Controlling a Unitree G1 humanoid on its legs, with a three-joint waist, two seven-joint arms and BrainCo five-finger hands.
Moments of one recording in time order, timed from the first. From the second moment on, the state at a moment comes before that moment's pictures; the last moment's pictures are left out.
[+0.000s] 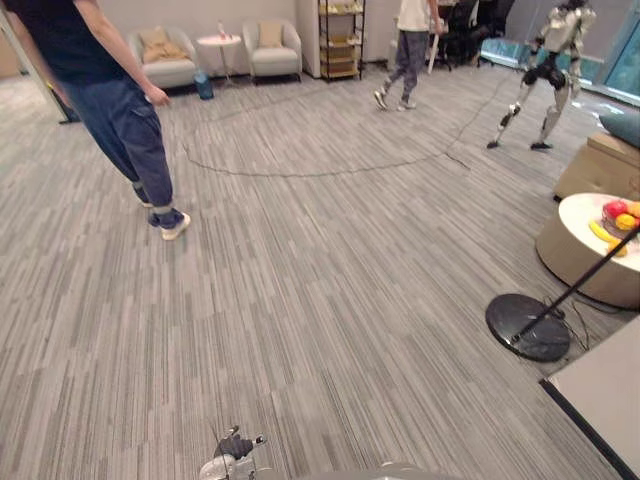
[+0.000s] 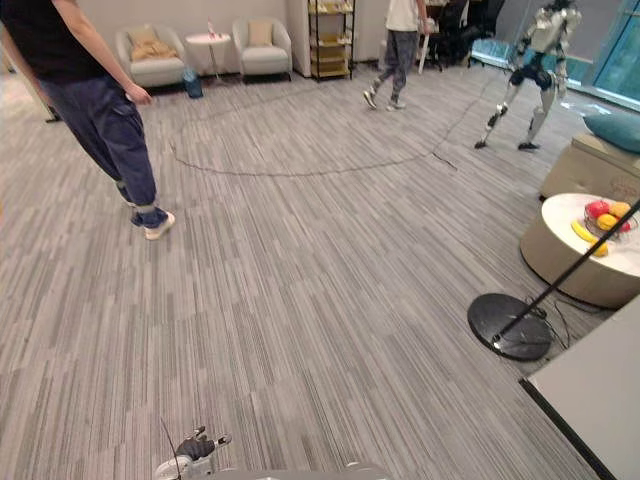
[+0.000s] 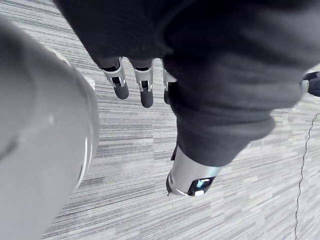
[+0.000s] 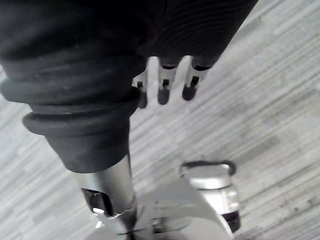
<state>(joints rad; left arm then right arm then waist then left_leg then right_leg) 0.06 0.06 0.26 1.09 -0.13 -0.03 0.05 0.11 -0.12 -0.24 1.24 -0.03 -0.02 0.02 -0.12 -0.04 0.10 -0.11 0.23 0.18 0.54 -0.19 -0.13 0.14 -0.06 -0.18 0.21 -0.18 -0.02</state>
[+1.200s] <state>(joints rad) 0.14 -0.07 0.58 1.09 -0.12 -0.02 0.10 0.13 -0.14 -0.29 1.21 -0.08 -0.02 0.02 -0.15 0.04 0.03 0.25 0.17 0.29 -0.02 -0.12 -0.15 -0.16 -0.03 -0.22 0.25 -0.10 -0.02</state>
